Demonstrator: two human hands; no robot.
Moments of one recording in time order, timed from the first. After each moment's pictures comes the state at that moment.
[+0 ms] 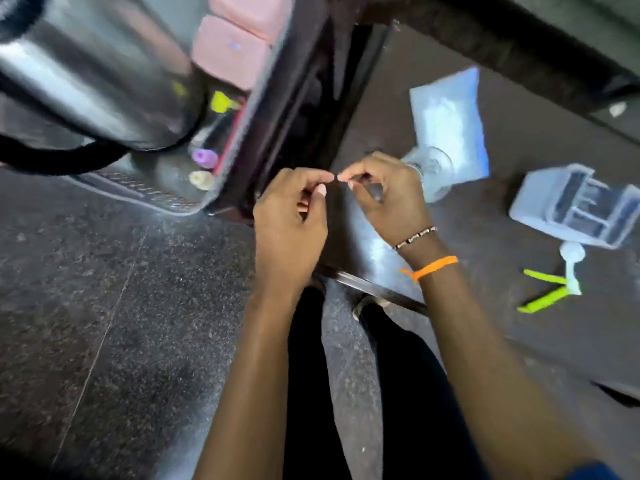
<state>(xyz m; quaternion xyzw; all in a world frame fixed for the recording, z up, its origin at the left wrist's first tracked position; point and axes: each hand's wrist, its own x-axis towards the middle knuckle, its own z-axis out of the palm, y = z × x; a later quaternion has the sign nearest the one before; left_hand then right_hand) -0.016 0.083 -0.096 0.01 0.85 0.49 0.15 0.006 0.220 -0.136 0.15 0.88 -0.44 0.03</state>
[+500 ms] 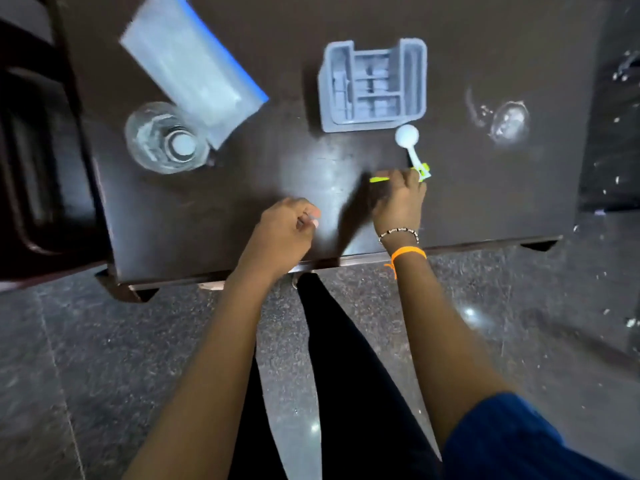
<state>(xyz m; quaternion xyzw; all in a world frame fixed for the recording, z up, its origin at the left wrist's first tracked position) 0.145 0.278 -0.170 0.27 0.78 0.27 0.49 0.275 0.412 -0.213 0.59 0.77 -0.23 0.06</state>
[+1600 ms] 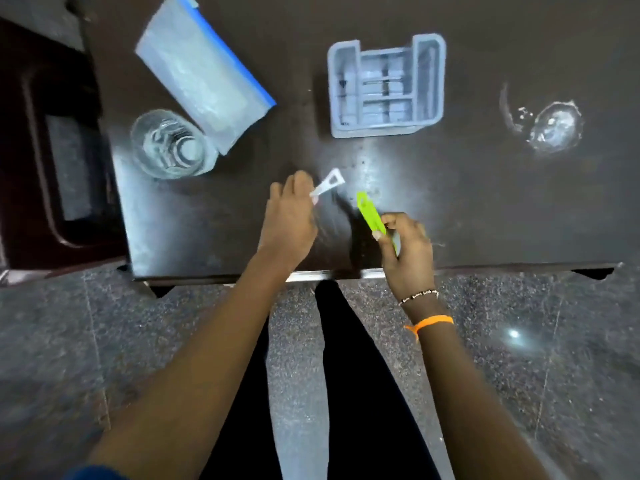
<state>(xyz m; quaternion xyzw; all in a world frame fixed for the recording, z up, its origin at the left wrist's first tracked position) 0.160 0.313 -0.220 0.41 0.87 0.13 0.26 0.324 0.389 -0.210 0.48 0.78 -0.40 -0.03</state>
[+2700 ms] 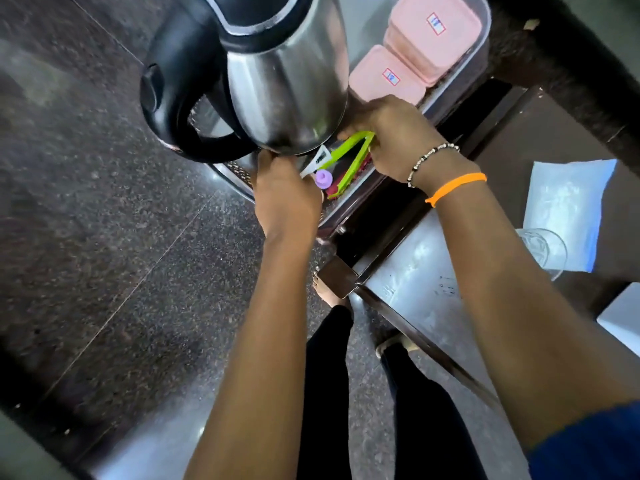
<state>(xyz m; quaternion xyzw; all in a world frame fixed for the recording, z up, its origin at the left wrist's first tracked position) -0.115 -0.009 -0.130 -0.22 0.93 0.27 0.15 -0.174 0.136 -0.148 -0.17 0.94 -0.20 0.22</state>
